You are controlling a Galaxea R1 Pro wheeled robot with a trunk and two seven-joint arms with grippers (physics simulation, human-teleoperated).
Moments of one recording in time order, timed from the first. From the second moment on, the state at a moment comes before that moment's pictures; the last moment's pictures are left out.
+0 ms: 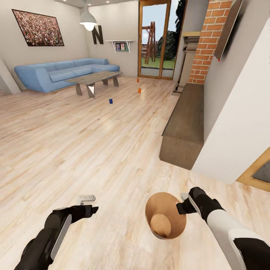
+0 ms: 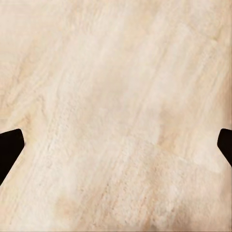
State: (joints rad) left arm -0.35 0.08 0.01 -1.28 0.11 0.80 -0.11; right arm -0.86 -0.09 0.03 -0.39 0.19 0.84 0.29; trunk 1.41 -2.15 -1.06
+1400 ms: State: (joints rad) left arm -0.37 0.08 0.17 -0.97 0.14 0.72 -0.14; right arm -0.85 -0.10 0.07 -0.38 0.19 0.74 0.31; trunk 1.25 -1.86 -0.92
